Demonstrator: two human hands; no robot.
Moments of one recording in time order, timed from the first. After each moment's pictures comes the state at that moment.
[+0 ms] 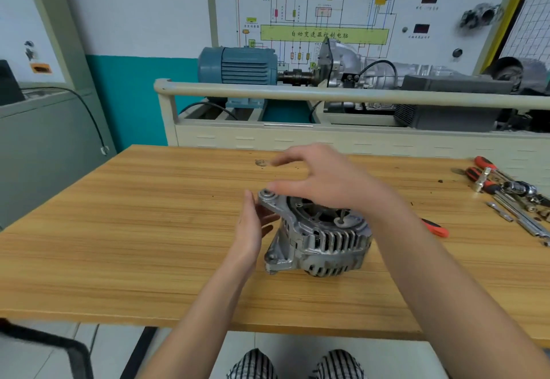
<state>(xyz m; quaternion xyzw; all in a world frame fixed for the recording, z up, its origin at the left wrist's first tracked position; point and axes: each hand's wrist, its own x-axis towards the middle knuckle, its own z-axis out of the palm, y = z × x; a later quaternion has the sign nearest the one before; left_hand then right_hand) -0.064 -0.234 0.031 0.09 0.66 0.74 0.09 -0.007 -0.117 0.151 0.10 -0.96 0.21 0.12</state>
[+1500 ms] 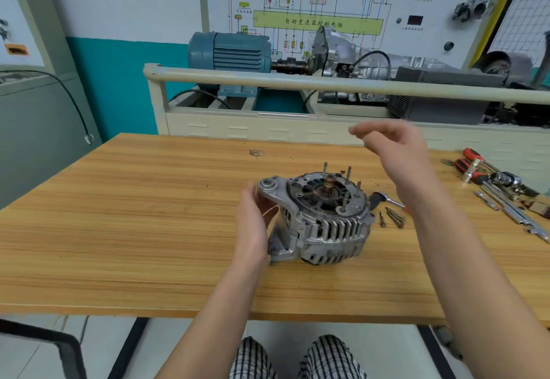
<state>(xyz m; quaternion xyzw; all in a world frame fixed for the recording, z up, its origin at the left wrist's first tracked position) -0.051 -0.229 0.032 0.02 0.57 0.82 0.10 0.008 -0.051 0.135 -0.09 -0.78 0.52 0.34</state>
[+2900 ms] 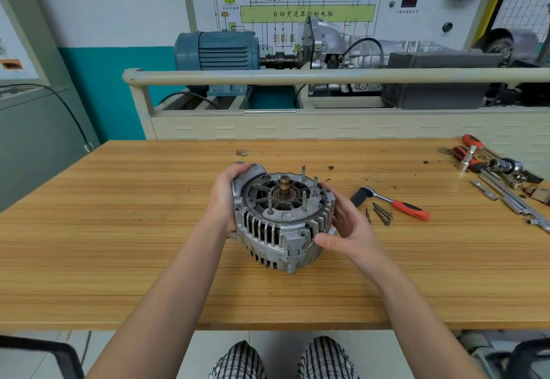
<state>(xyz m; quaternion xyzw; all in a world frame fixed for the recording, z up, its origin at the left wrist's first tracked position) -0.109 -0.203 0.052 0.07 0.57 0.80 0.17 0.023 -0.019 0.000 0.03 -0.77 0.62 0.15</state>
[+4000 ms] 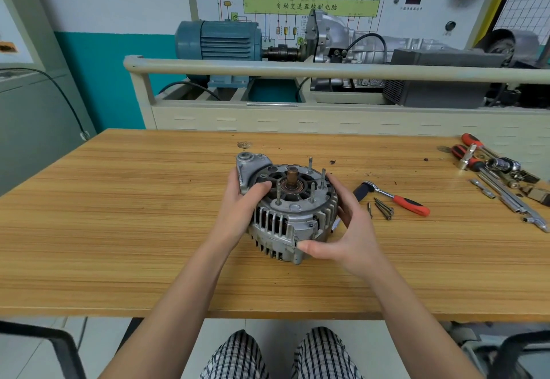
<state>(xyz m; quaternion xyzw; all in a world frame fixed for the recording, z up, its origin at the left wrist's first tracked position) -0.071 -0.216 0.029 0.19 0.69 0.70 0.05 0.037 -0.052 0.016 -0.01 -0.82 0.53 0.22</state>
